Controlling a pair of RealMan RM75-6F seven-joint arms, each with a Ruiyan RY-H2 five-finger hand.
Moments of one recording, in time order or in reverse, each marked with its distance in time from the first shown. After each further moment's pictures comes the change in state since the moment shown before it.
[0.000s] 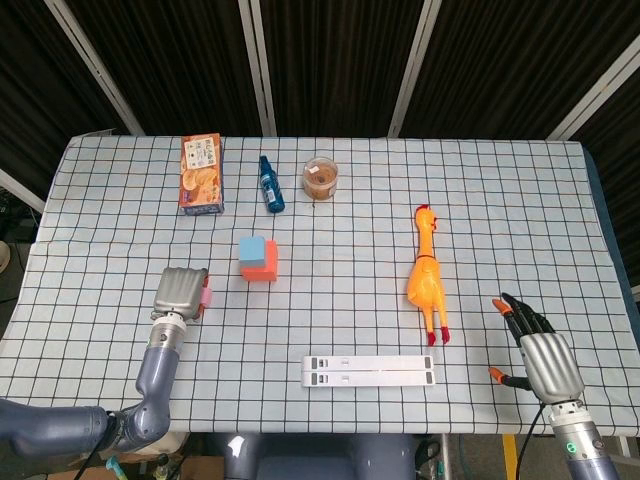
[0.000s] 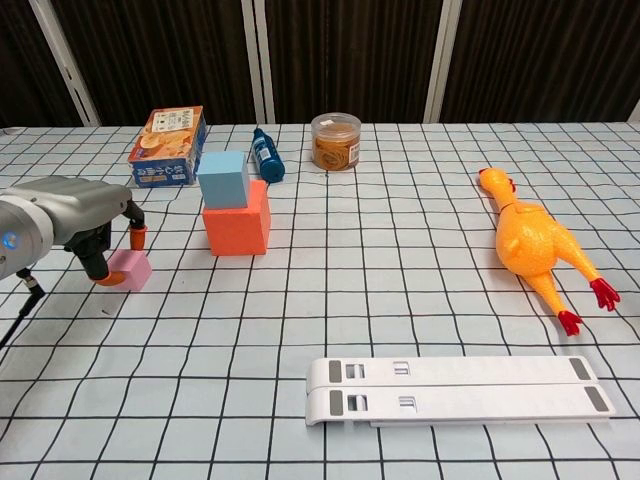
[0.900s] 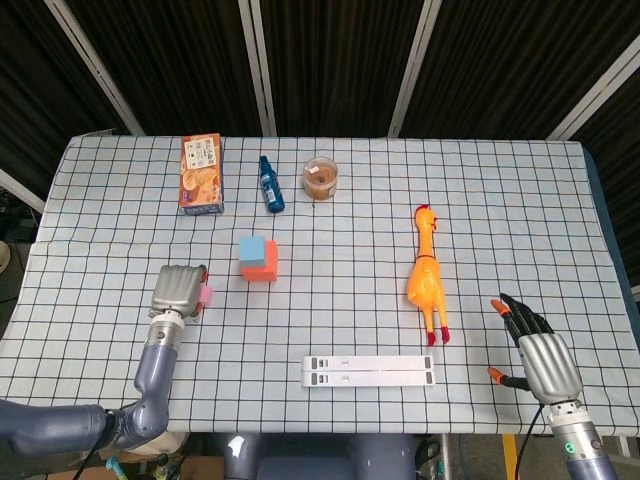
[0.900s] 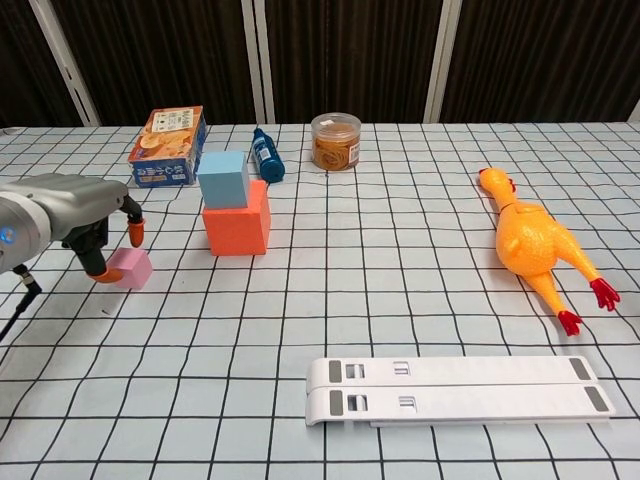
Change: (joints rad) left arm 0.003 0.006 -0.009 0.008 0.008 -0.006 -0.016; right arm -0.001 -0.004 -0.001 0.001 -0.003 0.002 -0.013
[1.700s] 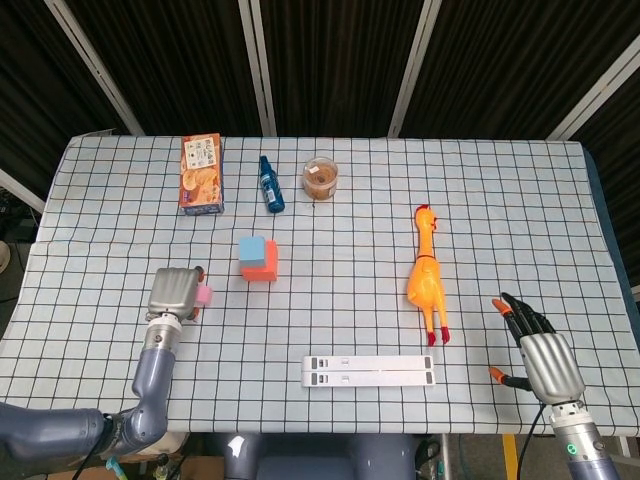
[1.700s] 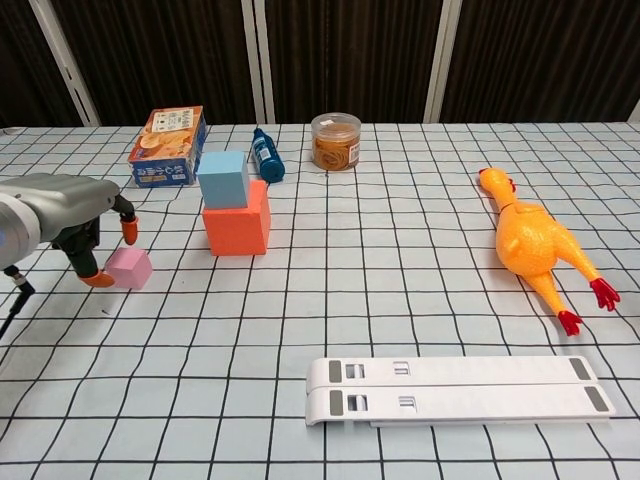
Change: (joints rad) left arm 0.010 0.005 0.002 -0.034 -0.011 0.039 0.009; right arm -0.002 0.005 0.000 0.001 -0.013 0.014 0.008
